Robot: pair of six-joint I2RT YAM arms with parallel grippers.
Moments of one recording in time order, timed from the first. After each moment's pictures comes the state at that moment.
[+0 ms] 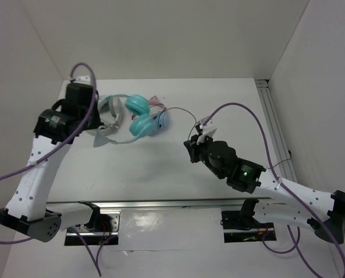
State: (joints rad) left arm -0.26 1.21 1.69 -1.21 -0.36 -0.40; right arm 1.01 0.92 0.75 -0.08 0.40 0.24
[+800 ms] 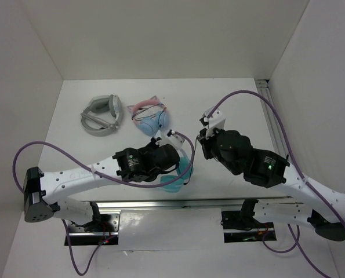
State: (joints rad) left arm -1.16 1.35 1.24 -0.86 -0.86 -0.11; right arm 1.08 0.92 1.17 -0.62 0.56 0.14
